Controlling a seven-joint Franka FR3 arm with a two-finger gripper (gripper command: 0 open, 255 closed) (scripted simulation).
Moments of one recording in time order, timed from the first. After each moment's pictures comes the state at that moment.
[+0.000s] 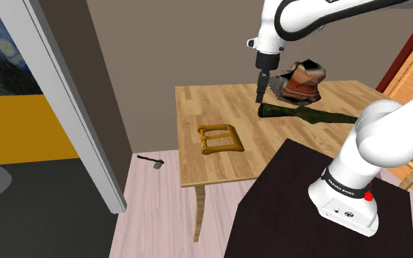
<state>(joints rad) 0.03 -0.57 -0.05 -2.54 0.01 1.93 -0.38</state>
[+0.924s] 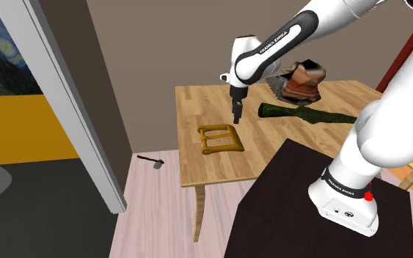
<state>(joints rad) 0.07 -0.04 -0.13 -2.46 0.04 2.37 -0.73</state>
